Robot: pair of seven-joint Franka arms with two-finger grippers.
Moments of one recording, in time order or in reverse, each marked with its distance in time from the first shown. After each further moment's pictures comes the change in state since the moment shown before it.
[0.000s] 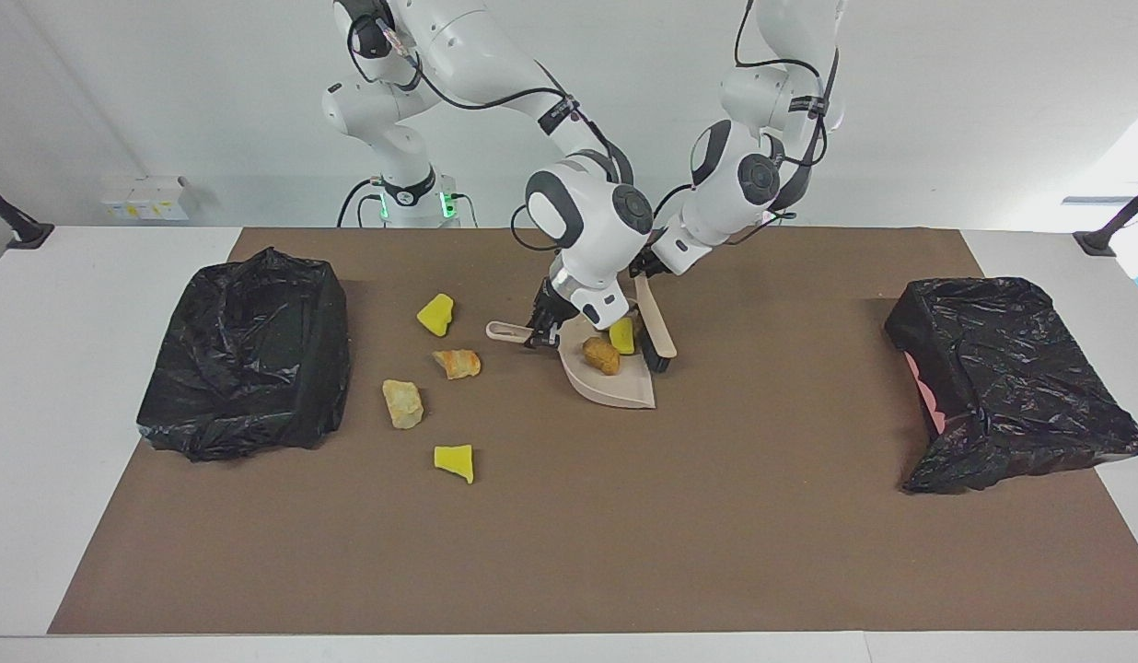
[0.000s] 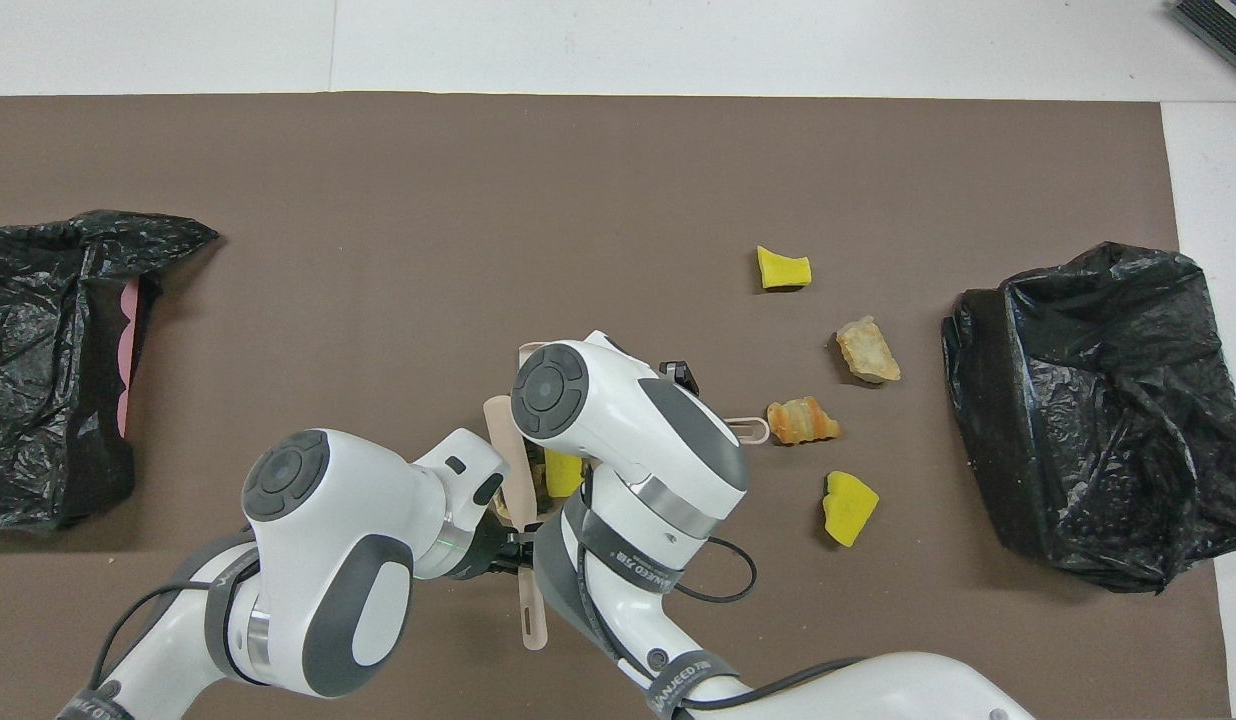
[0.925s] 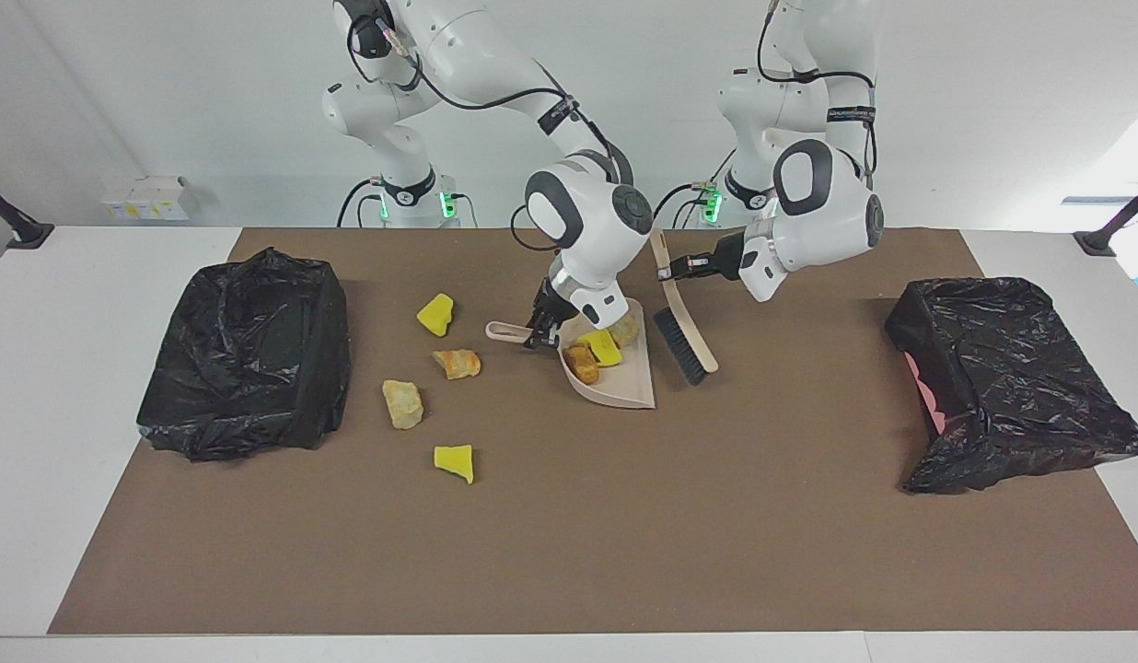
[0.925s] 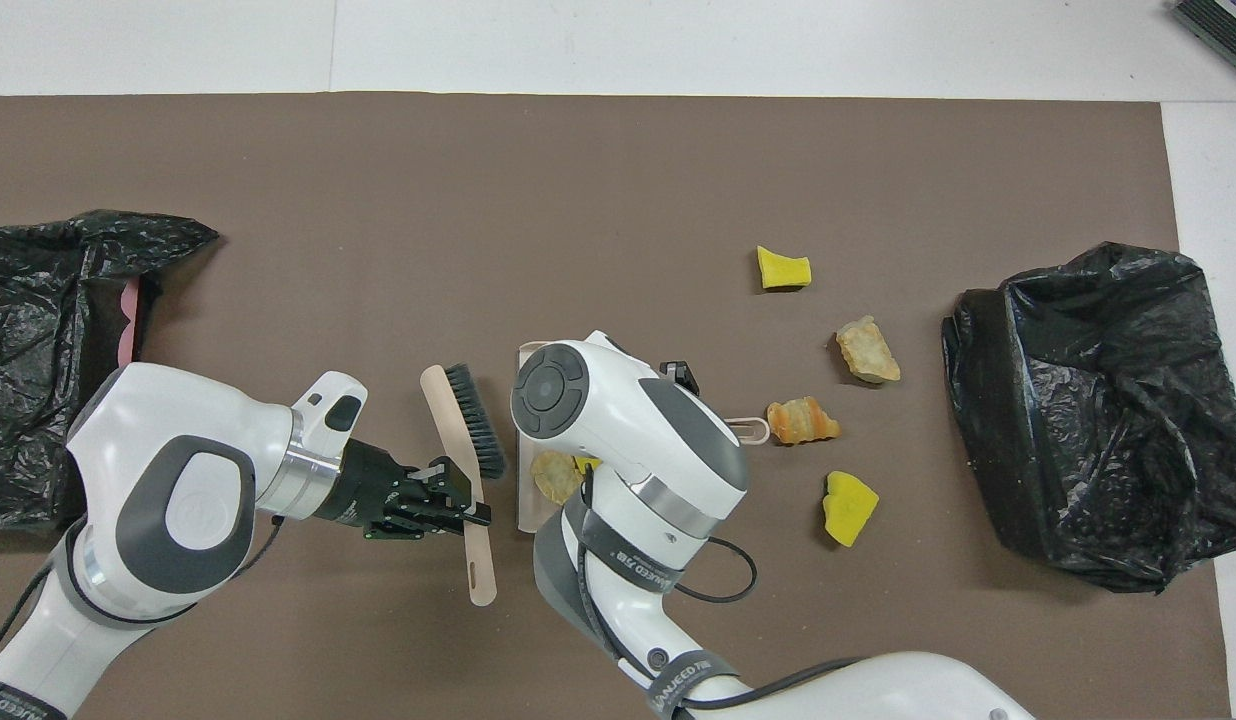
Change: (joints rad) left arm 0.283 0.031 0.026 0.055 -0.210 -0.238 0.202; right arm 0.000 0.000 0.000 -0.001 0.000 0.000 0.000
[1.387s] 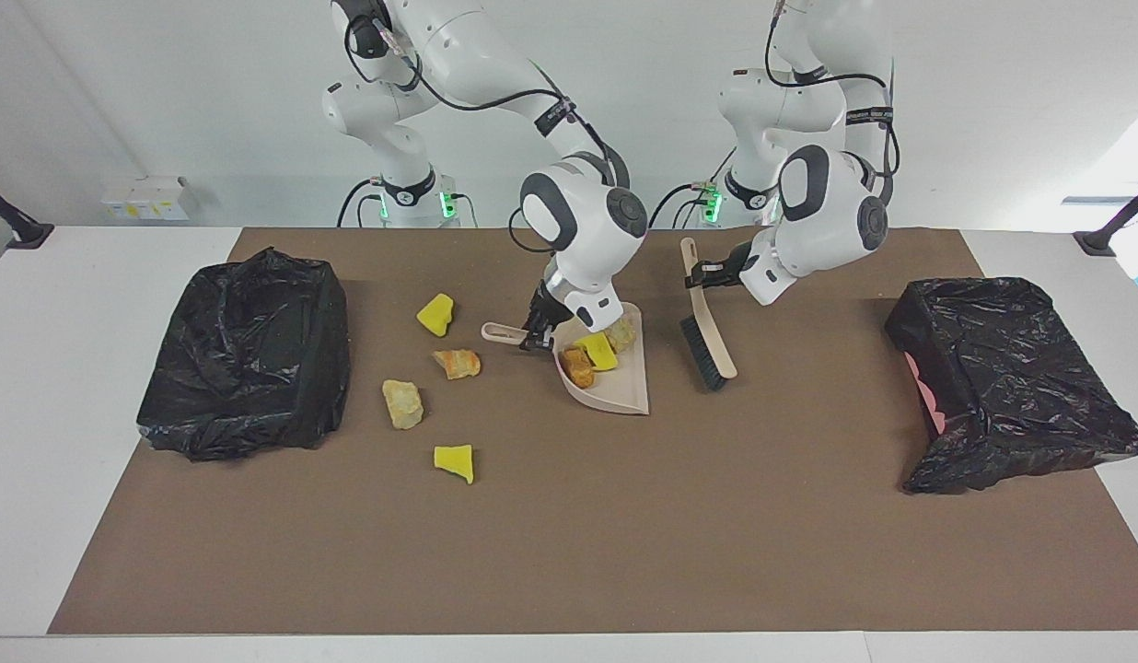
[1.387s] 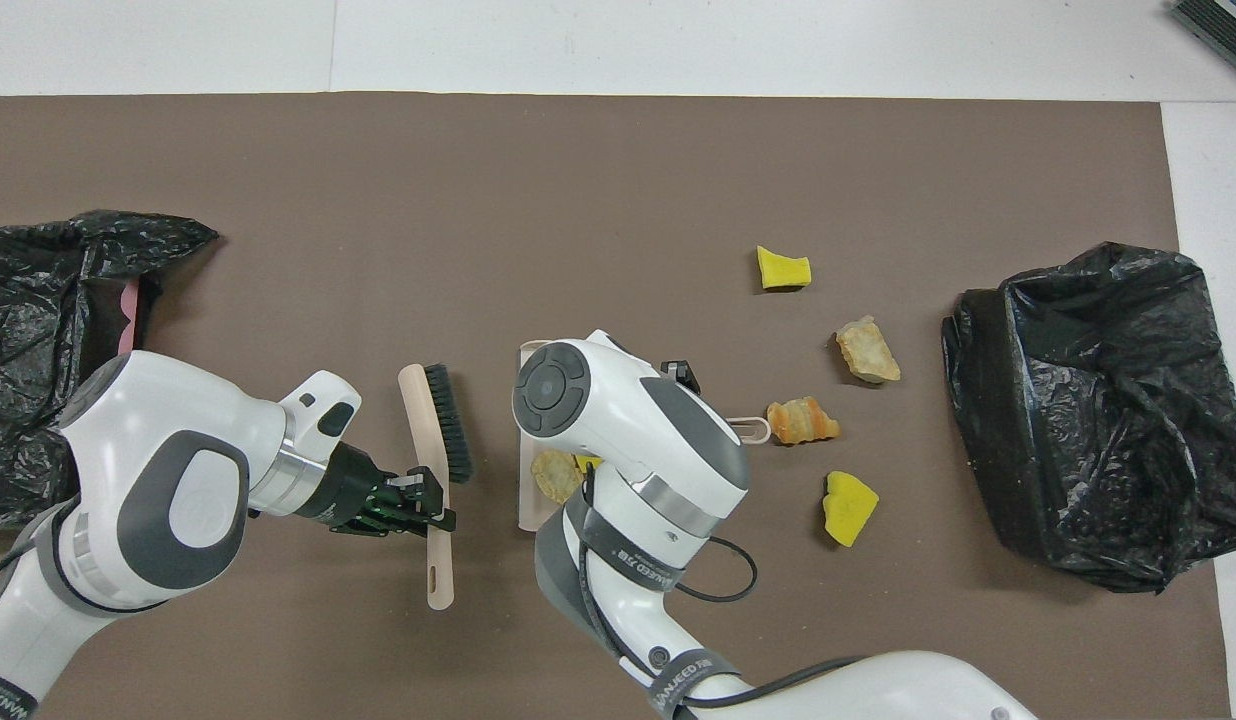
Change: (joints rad) left arm 0.014 0.011 -0.011 0.005 0.299 -0.013 0.034; right arm -0.039 -0.003 -0.002 0.001 0.011 0.005 0.011
